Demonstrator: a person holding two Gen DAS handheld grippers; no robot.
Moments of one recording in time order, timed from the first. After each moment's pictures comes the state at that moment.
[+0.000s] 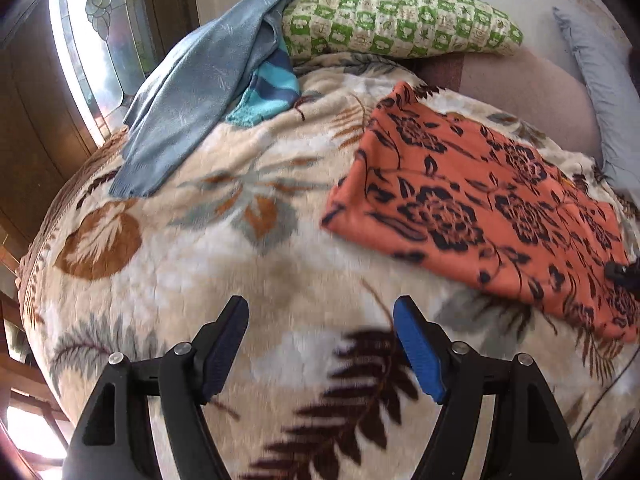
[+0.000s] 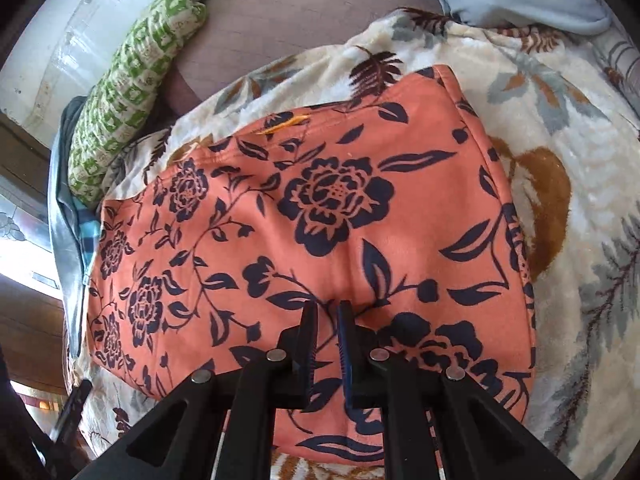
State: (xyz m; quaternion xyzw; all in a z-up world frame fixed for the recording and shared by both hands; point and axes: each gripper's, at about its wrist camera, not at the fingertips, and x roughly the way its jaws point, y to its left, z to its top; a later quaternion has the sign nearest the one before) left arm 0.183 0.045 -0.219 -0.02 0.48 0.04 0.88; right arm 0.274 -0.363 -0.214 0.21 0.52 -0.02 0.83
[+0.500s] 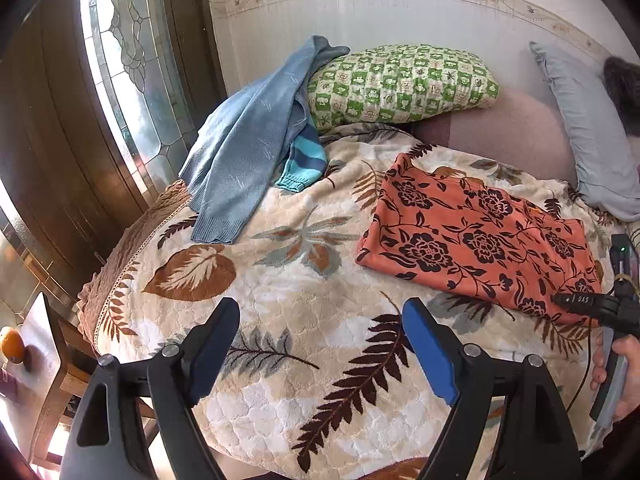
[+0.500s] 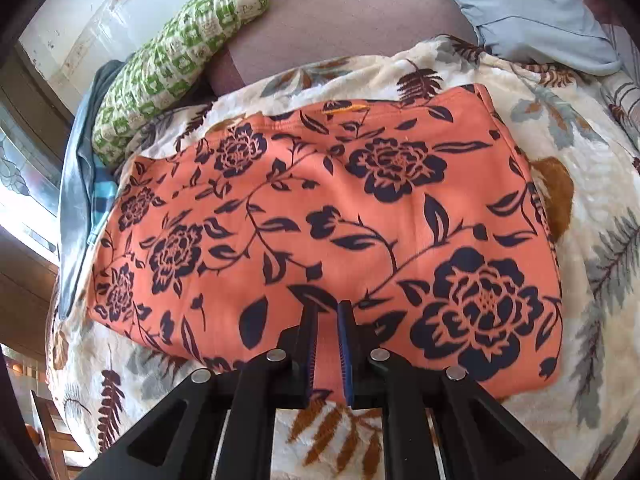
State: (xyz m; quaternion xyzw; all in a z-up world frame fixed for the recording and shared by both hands) left arm 0.108 0.066 -0.104 0.01 0.40 0.06 0.91; right arm 0.233 -0.316 -0.218 0.16 0.53 -0.03 0.83
